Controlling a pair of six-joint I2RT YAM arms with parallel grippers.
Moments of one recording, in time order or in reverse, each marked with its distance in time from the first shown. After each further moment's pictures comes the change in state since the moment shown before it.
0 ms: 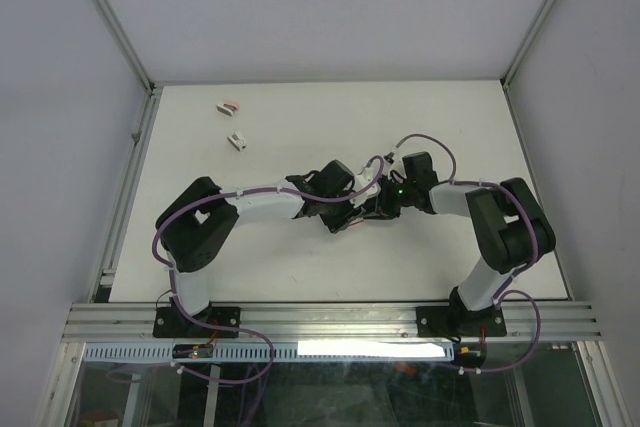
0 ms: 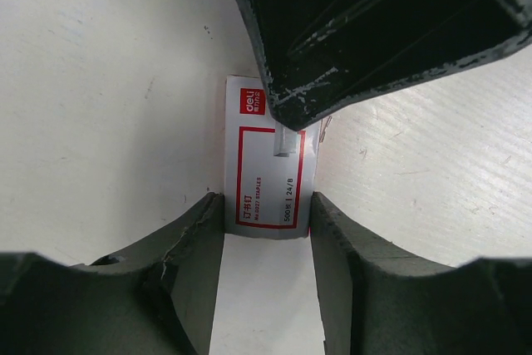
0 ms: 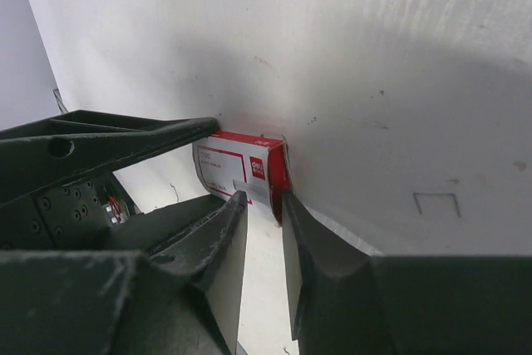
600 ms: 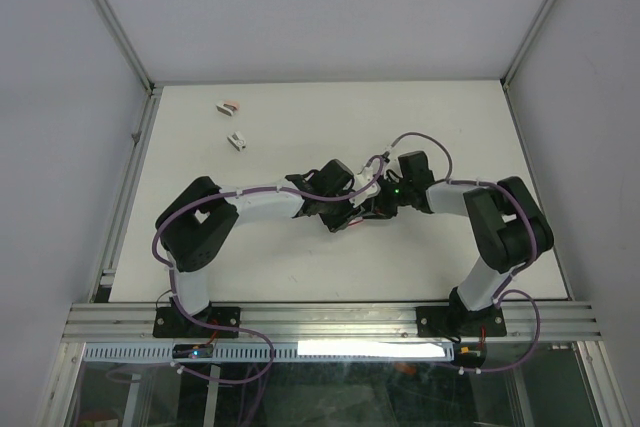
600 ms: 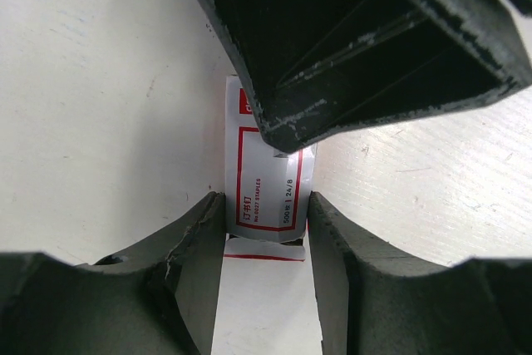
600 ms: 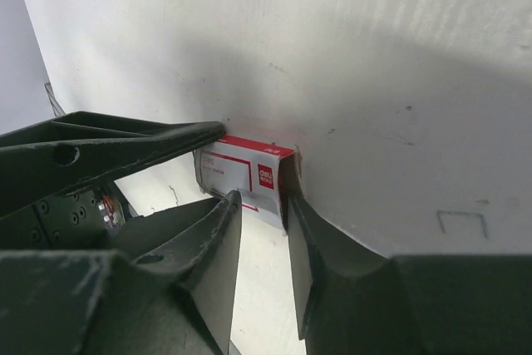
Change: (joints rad) left arm 0.005 0.000 0.006 -0.013 0.005 0.007; right arm 0.032 0.024 0.021 0.008 0.009 -0.011
